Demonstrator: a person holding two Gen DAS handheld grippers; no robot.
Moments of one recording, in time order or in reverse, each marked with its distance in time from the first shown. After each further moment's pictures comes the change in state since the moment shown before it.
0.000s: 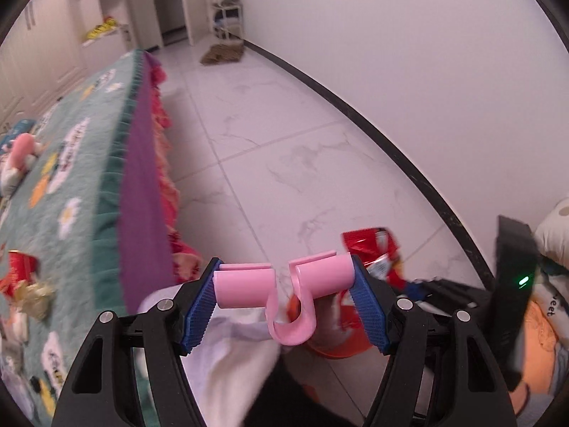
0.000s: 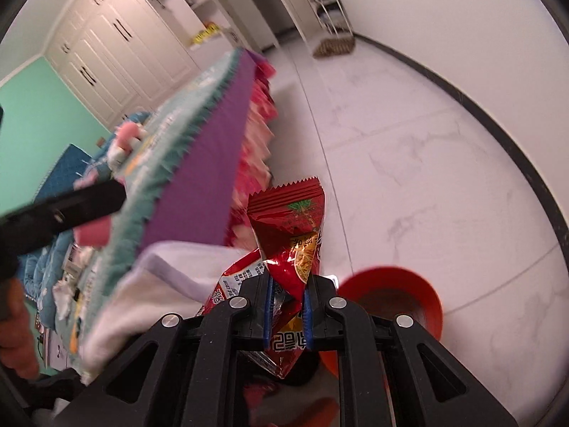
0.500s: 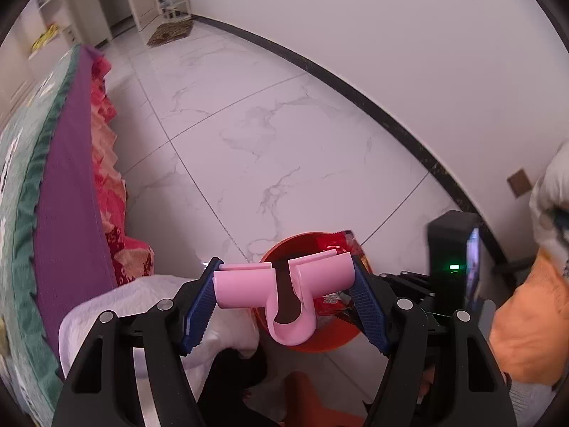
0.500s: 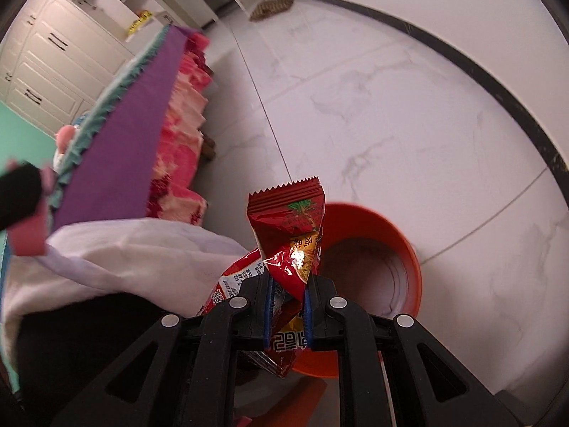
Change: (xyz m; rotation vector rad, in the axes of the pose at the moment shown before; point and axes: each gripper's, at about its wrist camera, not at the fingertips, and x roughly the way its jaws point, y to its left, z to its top) left arm 0.083 -0.049 -0.013 0.169 0.135 -0.058; right arm 0.076 -0.097 -0.060 0.202 0.134 -0.085
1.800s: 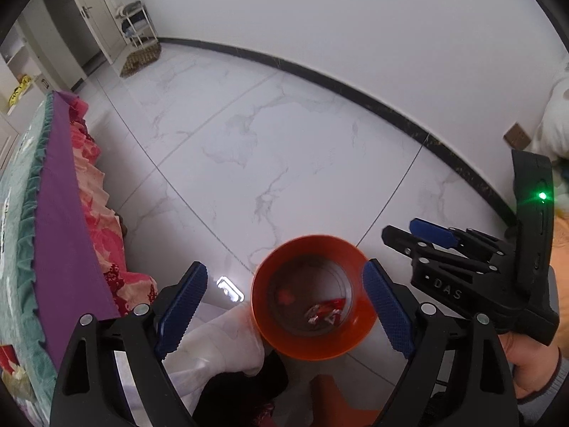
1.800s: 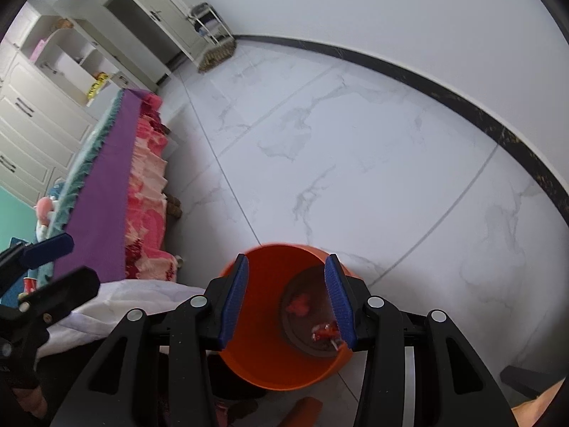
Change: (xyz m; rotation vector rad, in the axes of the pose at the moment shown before) left arm -0.002 -0.040 0.007 0.166 -0.021 0.026; right arm -0.086 -0.043 0.011 0.168 -0.226 -0.086
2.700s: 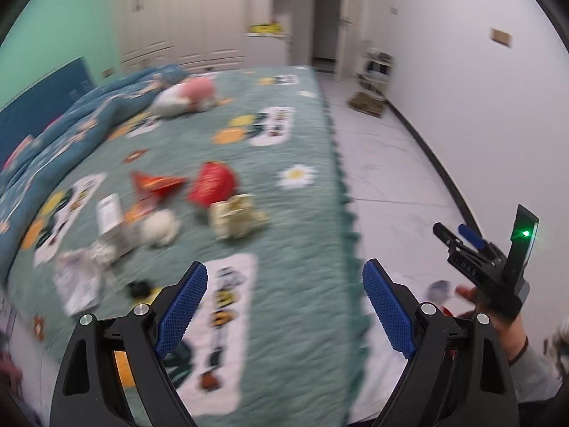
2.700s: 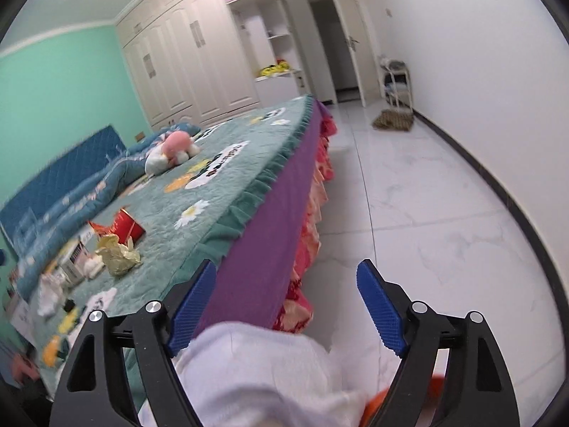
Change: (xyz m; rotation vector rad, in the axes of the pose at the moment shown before) left arm -0.248 0.208 -0.215 -0.819 -0.264 0.422; right arm -0.004 0.320 -0.021 -0.680 -0.193 0.328
